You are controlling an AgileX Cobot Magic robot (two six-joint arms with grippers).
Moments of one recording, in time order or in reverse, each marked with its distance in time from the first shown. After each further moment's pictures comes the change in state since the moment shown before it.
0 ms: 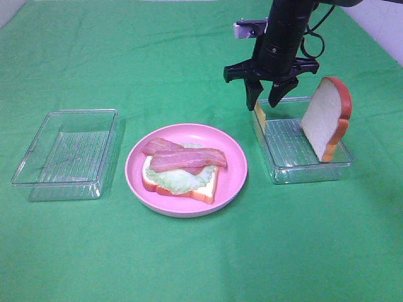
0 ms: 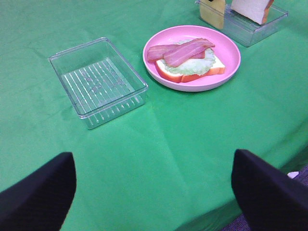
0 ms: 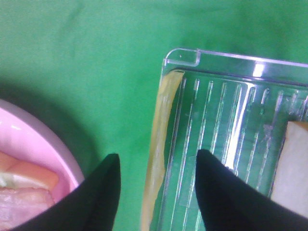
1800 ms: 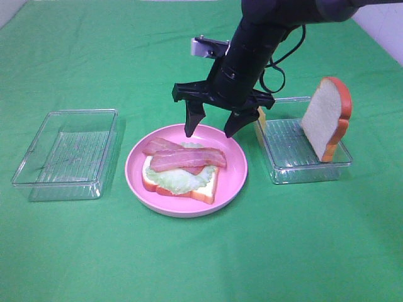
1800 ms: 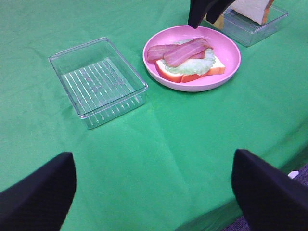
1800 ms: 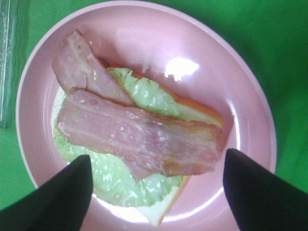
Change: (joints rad) left arm 0.000 0.001 0.000 0.000 0.000 0.000; right arm 0.151 -0.166 0.318 0.260 -0.188 -0.006
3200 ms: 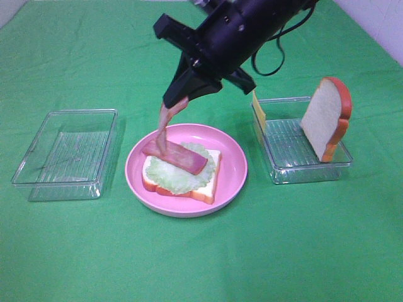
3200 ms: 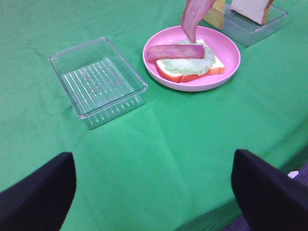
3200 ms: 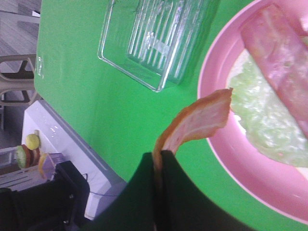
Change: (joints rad) left arm 0.000 0.000 0.000 0.000 0.000 0.000; right arm -0.010 -0.163 0.124 0.526 0.036 -0.297
